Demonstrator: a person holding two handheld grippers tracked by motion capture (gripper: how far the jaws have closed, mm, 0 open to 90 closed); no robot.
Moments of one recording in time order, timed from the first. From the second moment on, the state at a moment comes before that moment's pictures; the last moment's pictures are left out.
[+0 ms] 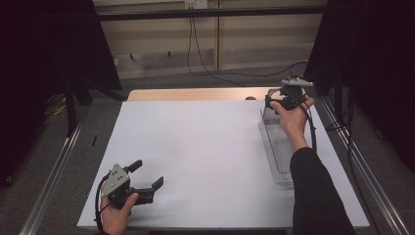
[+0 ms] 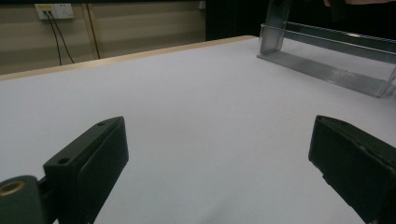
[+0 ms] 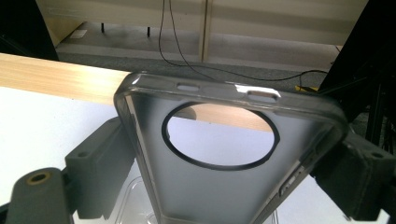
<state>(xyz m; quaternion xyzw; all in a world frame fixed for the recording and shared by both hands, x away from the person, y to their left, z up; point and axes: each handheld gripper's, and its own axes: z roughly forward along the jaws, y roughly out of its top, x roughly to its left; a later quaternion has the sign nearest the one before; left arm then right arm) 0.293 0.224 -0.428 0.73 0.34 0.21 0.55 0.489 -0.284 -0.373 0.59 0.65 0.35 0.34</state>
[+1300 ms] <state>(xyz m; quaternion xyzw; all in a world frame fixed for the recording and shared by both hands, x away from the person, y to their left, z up) 0.294 0.224 -0.428 0.73 0.34 0.22 0.55 0.488 -0.291 -0.365 0.57 0.63 0.40 0.34</state>
